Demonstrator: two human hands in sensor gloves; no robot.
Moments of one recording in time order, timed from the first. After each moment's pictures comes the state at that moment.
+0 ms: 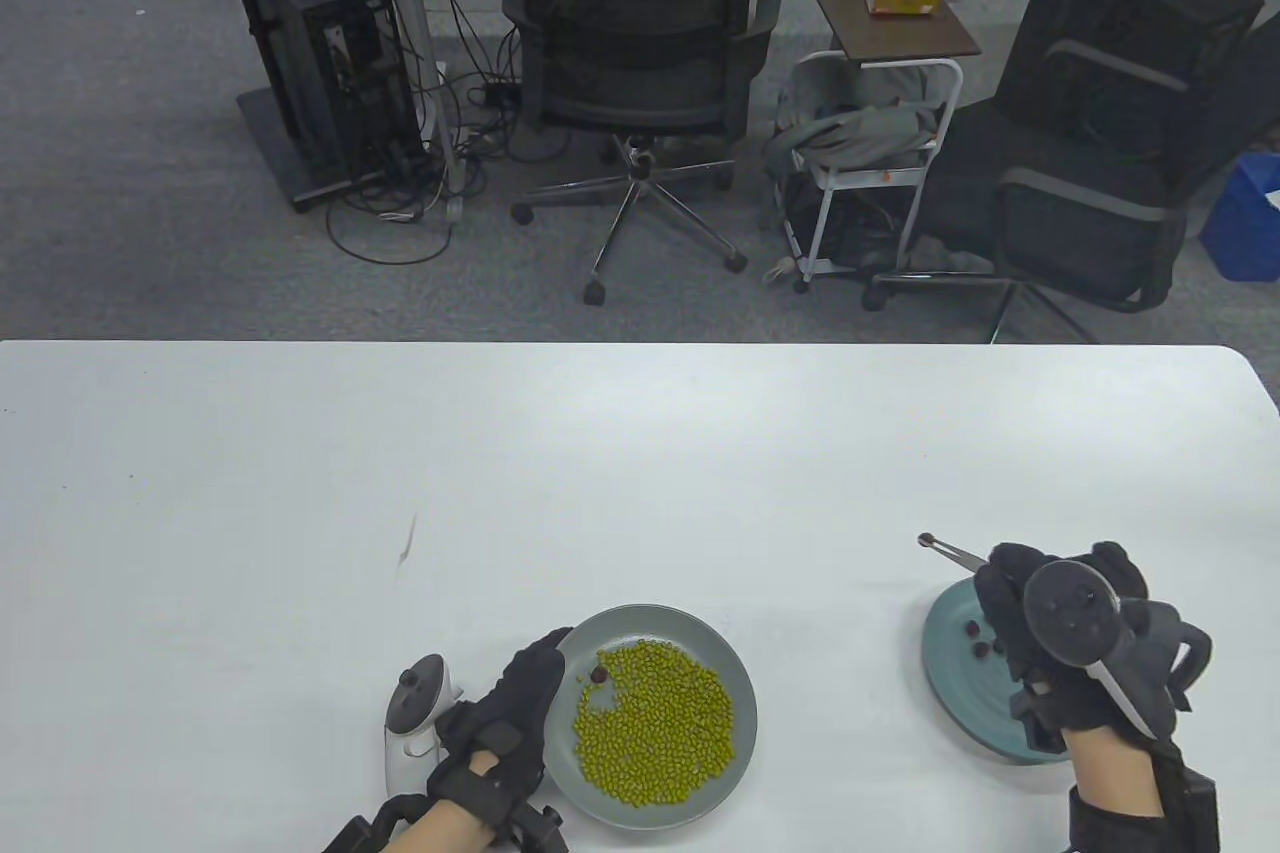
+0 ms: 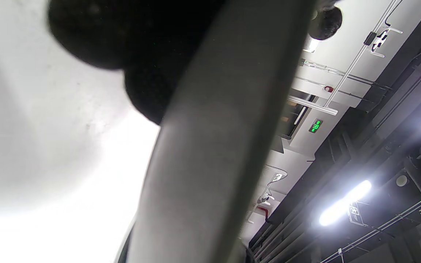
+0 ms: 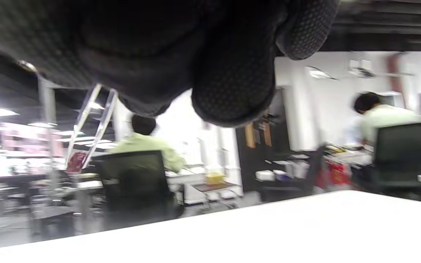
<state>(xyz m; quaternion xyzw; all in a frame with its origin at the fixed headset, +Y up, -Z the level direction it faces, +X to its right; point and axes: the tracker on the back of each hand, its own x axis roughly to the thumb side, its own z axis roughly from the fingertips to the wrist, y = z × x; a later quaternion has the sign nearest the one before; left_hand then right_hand) -0.166 -0.811 -0.284 -0.21 -0.08 0.77 0.59 0.328 -0.650 -0.314 -0.14 -0.16 0.97 0.08</state>
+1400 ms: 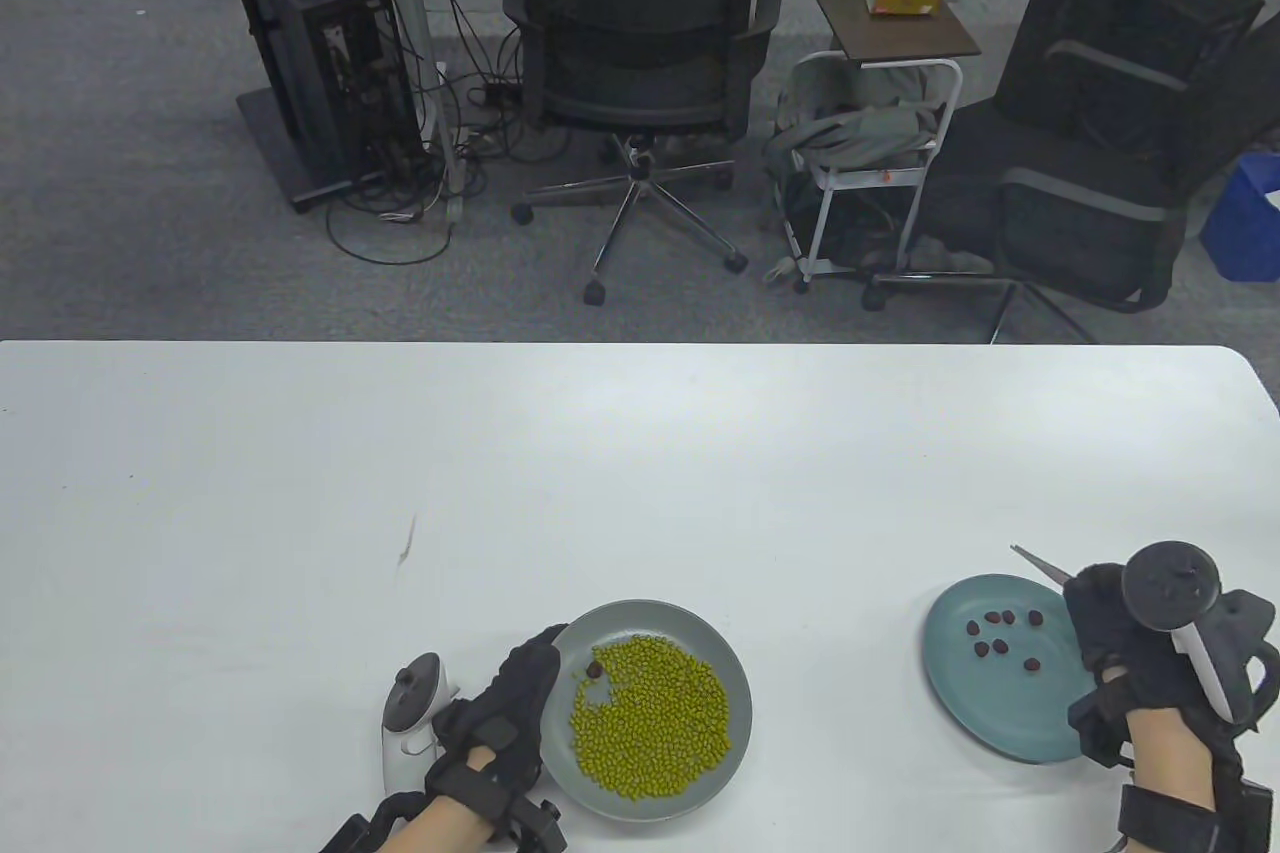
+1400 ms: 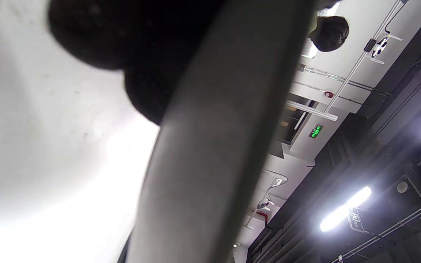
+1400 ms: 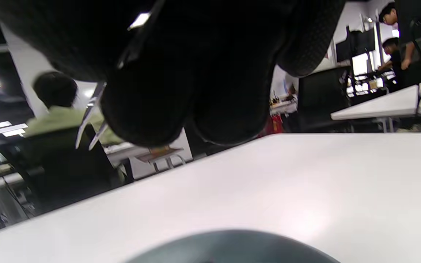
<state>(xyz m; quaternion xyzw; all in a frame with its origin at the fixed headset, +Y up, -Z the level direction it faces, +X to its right) -0.170 -0.813 -0.286 -0.21 -0.07 0.78 0.59 0.379 -0.672 -0.324 -0.22 -0.12 0.96 0.13</state>
